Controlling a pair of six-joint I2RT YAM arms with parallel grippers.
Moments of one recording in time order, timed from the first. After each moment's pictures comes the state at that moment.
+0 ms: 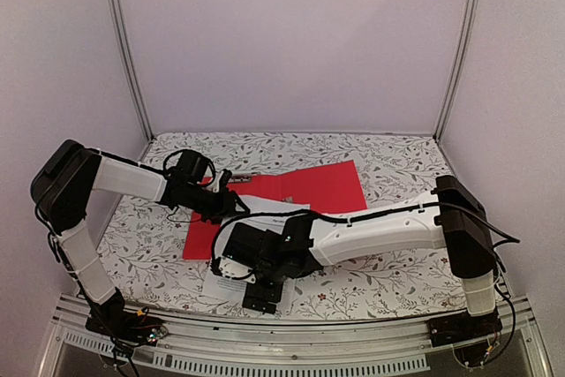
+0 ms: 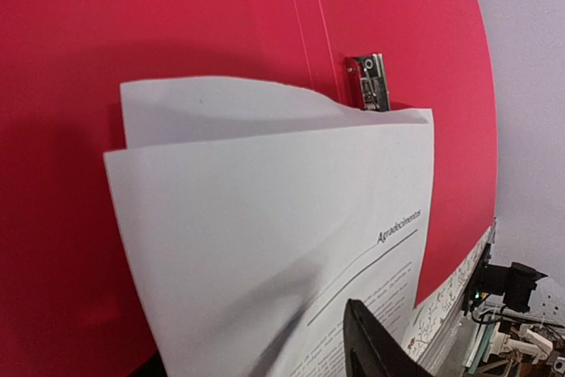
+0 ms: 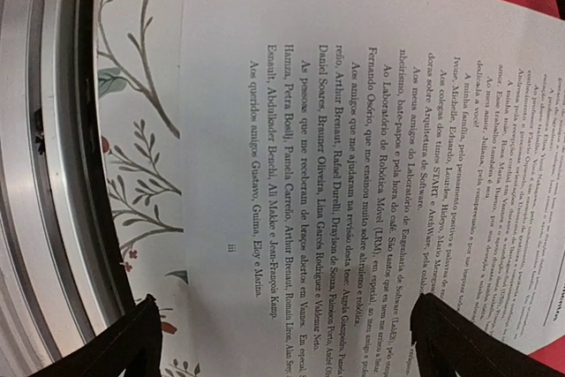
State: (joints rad) left arm -0.47 1.78 0.89 -0.01 0.51 -0.59; right arm 1.36 2.13 1.63 -0.66 0.14 -0.14
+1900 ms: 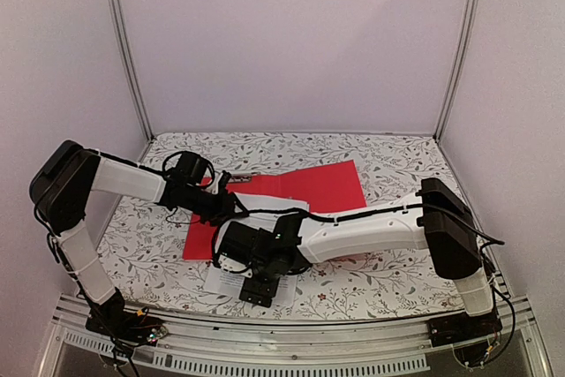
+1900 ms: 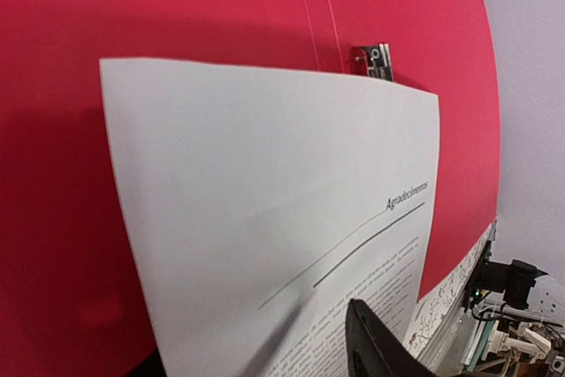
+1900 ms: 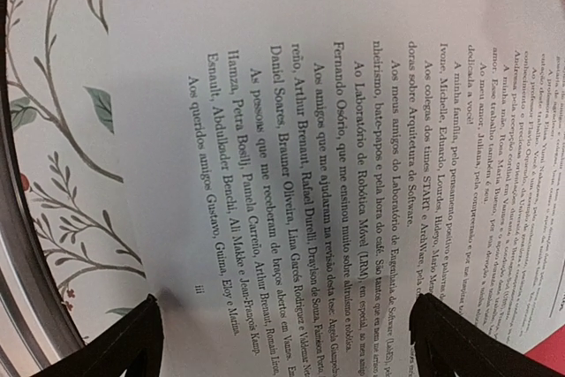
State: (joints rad) left arm -0.47 1.77 0.88 -0.02 0.51 -0.59; right arm 1.33 2.21 1.72 -0.70 0.21 -0.10
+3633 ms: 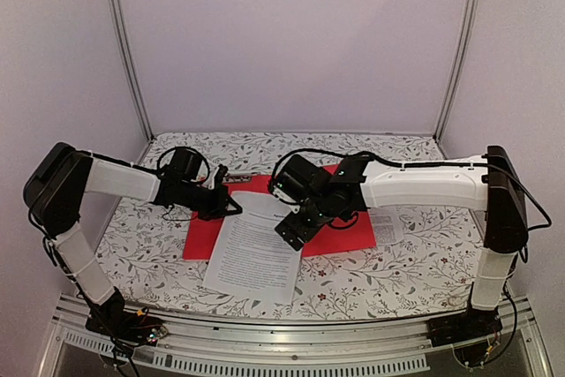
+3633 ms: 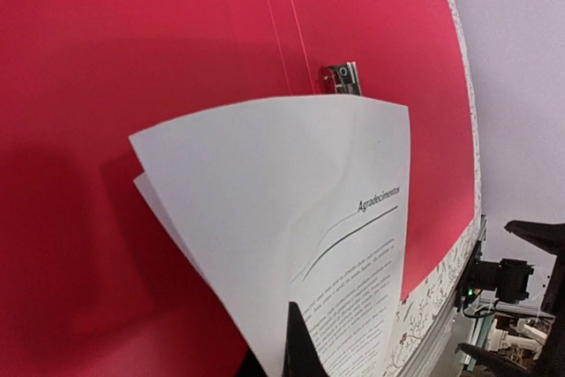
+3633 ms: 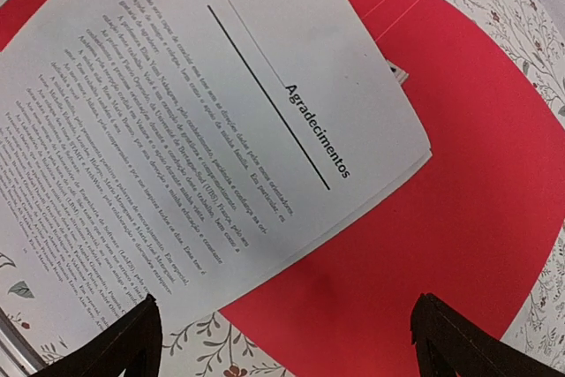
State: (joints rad) left arm -0.45 1.75 0.87 0.02 0.54 -0.58; right arm 1.10 1.91 1.52 -0.71 0.29 0.14
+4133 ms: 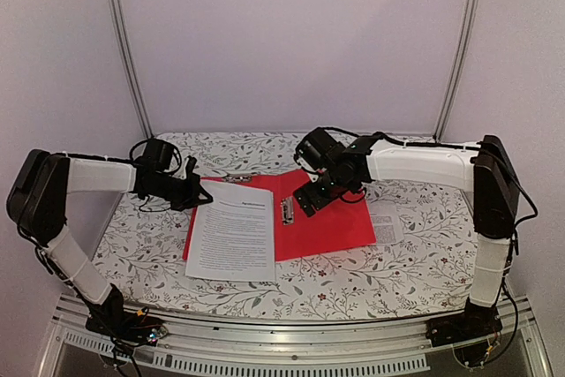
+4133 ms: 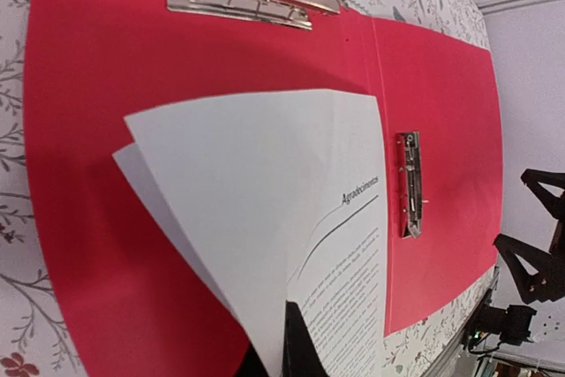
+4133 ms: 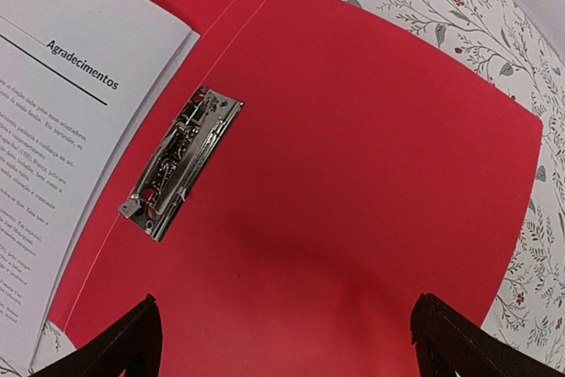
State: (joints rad) left arm -0.26 1.61 0.86 -0.15 0.49 -0.52; right arm 0.89 1.95 1.56 -0.67 0.31 0.17
